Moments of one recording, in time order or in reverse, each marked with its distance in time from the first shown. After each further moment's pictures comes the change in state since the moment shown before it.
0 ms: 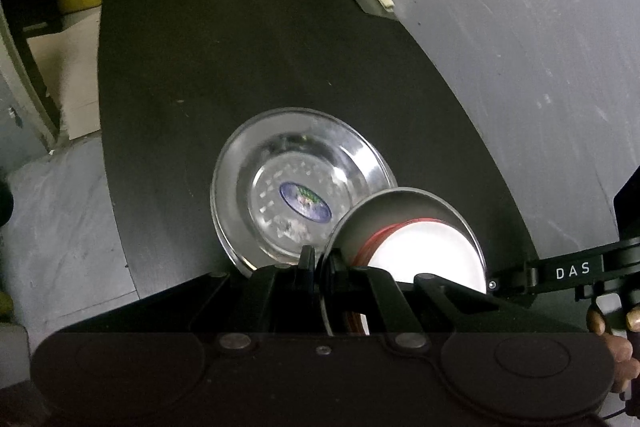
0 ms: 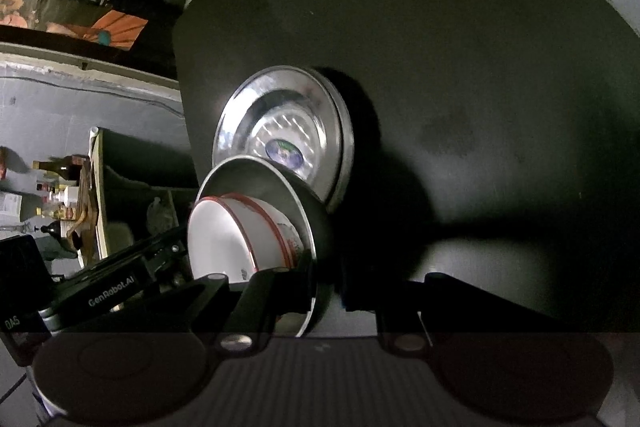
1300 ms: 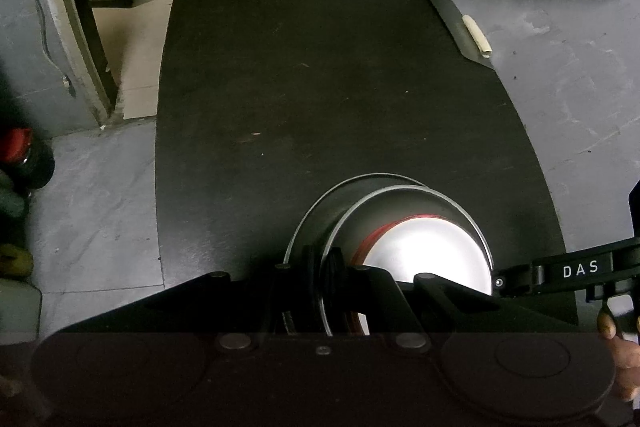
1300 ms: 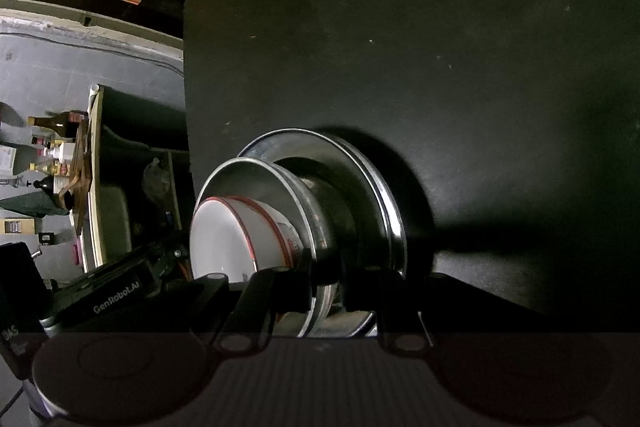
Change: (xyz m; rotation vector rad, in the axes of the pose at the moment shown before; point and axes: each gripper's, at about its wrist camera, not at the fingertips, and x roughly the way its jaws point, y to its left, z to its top) left arm 0.035 0.038 0.040 -0.179 -0.036 0.155; right arm 0.045 0.031 0.088 -0.140 0.135 -0.005
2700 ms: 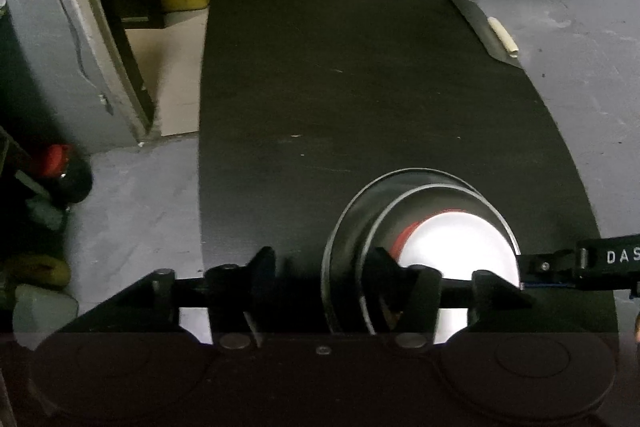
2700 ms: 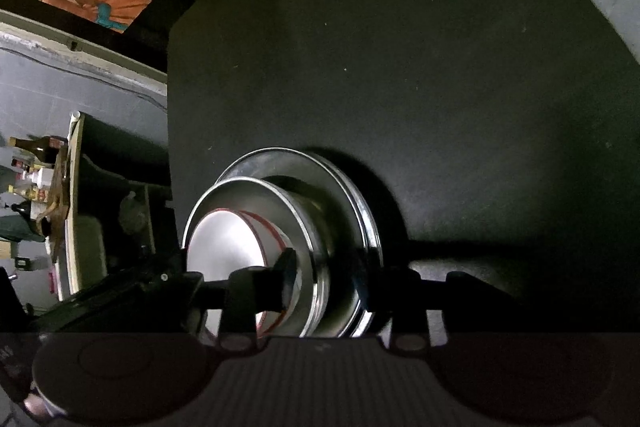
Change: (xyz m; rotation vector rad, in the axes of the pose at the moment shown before) left arm -0.006 -0.003 -0.010 0.028 -0.051 0.136; right arm -0.002 0.013 -0.019 0.001 -0.150 -0.098
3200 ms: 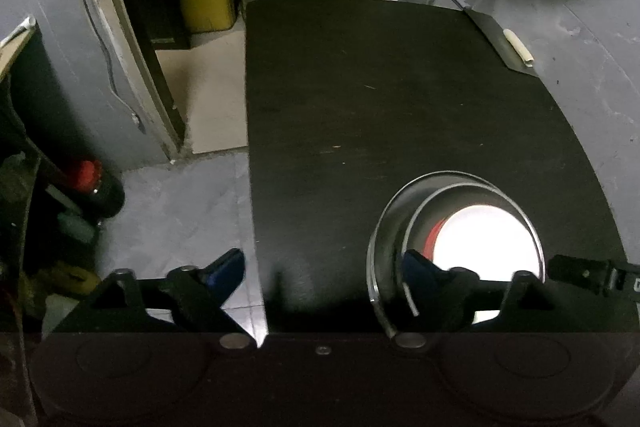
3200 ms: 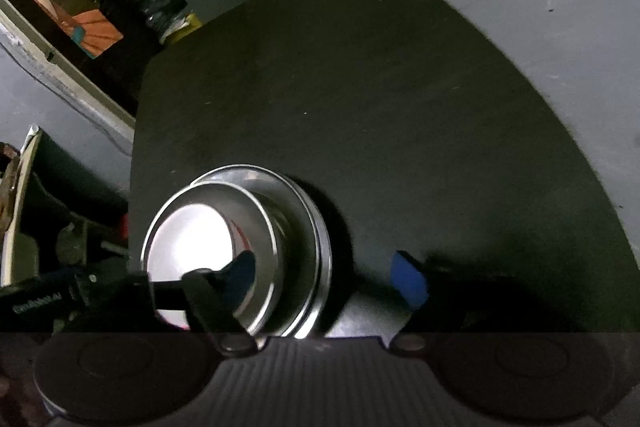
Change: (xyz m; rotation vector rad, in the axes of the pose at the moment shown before) left arm -0.031 0.010 -0.013 0.024 -0.062 0.090; right arm -0.021 0.028 -0.060 -0.075 -0.260 -0.228
